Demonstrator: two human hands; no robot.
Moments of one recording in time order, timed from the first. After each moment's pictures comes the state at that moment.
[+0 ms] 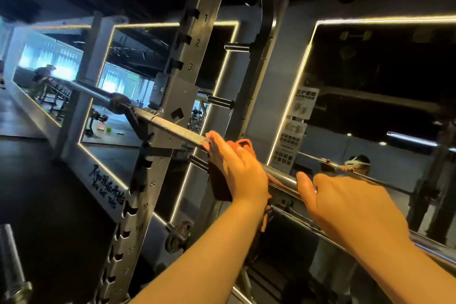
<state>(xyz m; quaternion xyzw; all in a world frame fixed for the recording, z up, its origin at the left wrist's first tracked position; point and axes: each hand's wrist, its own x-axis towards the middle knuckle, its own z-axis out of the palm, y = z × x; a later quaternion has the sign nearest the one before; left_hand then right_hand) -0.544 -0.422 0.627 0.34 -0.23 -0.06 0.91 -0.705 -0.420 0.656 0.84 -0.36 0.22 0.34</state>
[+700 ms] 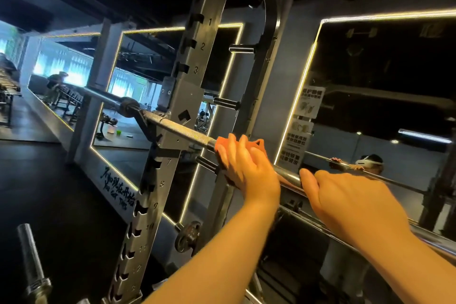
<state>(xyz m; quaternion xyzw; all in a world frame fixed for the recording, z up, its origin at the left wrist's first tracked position) -0.555 -0.427 0.619 0.36 -0.26 0.01 0.89 -0.709 -0.411 0.660 0.85 -0.34 0.18 0.37</state>
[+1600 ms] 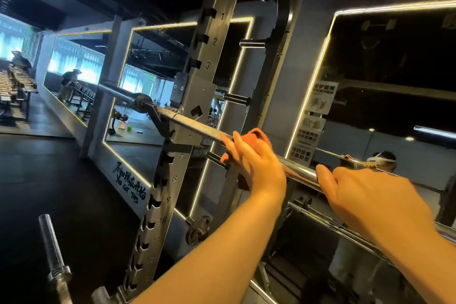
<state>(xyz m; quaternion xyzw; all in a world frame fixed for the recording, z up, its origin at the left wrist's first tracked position) -0.550 -0.401 0.624 0.37 -0.25 -0.09 0.89 -0.706 -0.405 0.663 0.85 -0.38 0.20 0.30</state>
